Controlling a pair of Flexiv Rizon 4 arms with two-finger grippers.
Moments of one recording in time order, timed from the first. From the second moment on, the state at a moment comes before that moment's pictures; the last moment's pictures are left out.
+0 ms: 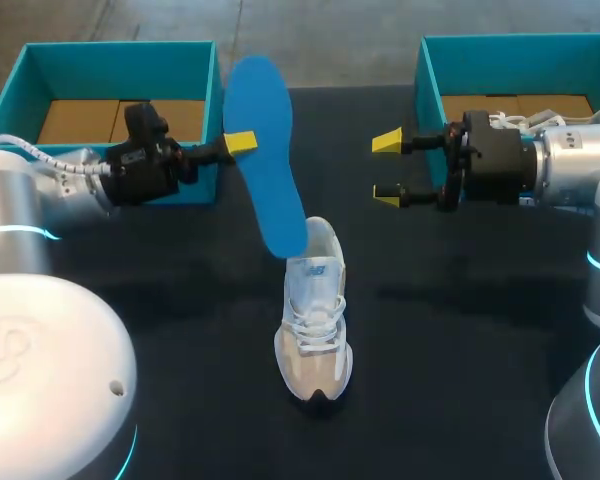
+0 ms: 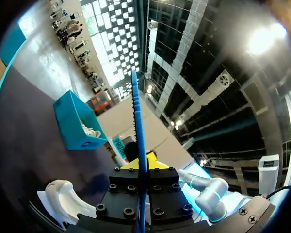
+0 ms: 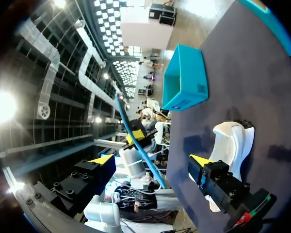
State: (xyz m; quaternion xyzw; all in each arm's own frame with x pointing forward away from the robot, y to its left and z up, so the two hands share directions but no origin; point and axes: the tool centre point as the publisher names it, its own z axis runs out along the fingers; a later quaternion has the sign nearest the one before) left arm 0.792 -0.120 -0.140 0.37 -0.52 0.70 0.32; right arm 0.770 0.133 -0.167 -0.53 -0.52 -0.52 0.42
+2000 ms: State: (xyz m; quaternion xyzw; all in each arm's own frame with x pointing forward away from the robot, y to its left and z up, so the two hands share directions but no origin) left arm 0.822 -0.150 -0.175 0.50 -0.45 0.58 0.45; right arm 0.777 0.138 -0.119 -0.58 -0.60 -0.44 0.34
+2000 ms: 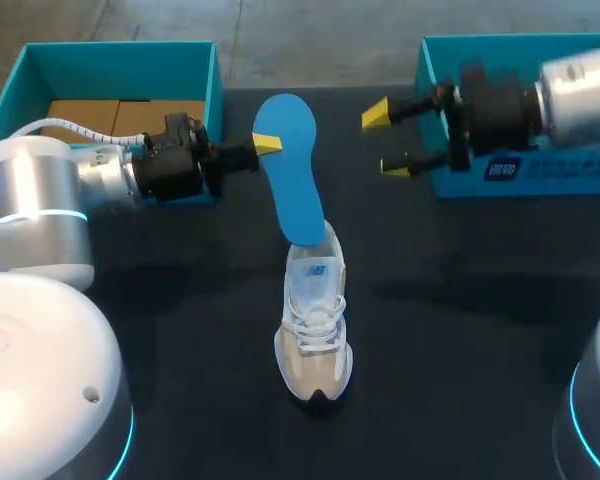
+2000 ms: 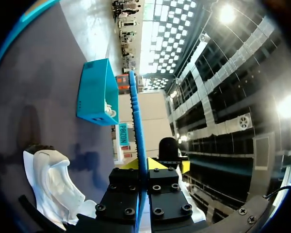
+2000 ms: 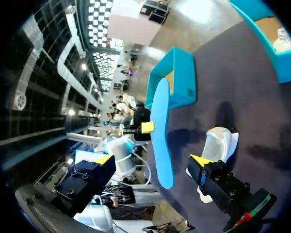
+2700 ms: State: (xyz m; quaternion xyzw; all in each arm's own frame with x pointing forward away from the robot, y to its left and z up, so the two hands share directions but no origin) left arm 0.822 -0.150 -0.175 0.50 -0.45 0.58 0.45; right arm 0.783 0.179 -0.050 -0.64 -0.69 -0.27 0.22
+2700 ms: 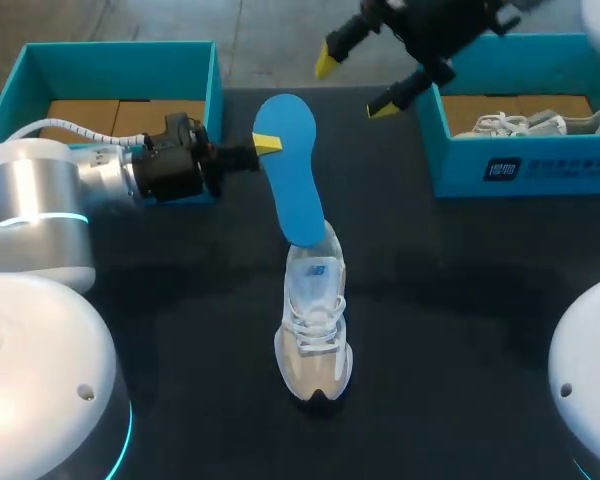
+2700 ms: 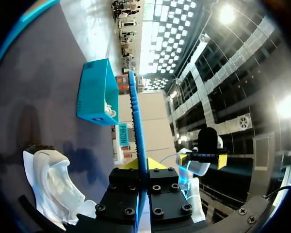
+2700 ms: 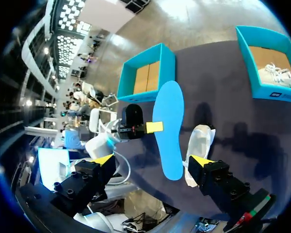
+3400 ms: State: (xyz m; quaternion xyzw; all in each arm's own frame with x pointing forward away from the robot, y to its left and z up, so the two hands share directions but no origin) left arm 0.822 -0.150 -0.174 0.50 -0.45 0.58 0.45; right arm 0.782 0.235 -0.030 -0.67 -0.74 -0.12 0.00
